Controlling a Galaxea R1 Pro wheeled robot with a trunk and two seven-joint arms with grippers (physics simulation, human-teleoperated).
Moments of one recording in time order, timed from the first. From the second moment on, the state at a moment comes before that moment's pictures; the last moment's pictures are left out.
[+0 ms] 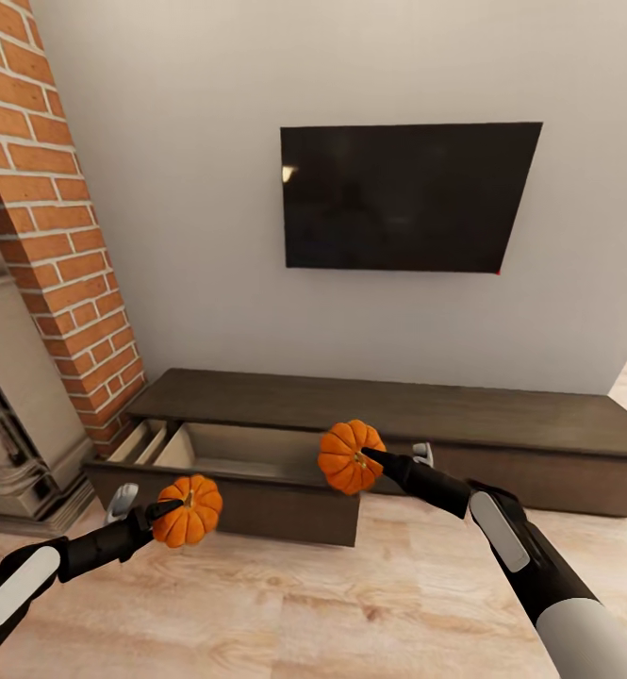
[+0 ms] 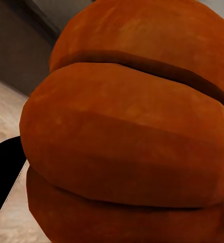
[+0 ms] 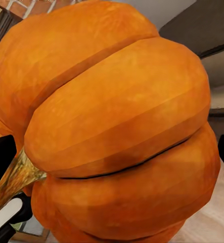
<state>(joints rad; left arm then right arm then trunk) -0.49 0.50 -0.29 -0.75 1.24 0.64 -0.50 -0.58 -0.17 0.11 -0.94 -0.83 0.67 0.70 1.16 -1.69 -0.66</state>
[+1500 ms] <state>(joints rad) -0.49 0.55 -0.28 -0.75 1.24 0.64 -0.50 -0.58 -0.17 0.11 -0.94 -0.84 0.65 0.70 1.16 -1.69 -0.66</state>
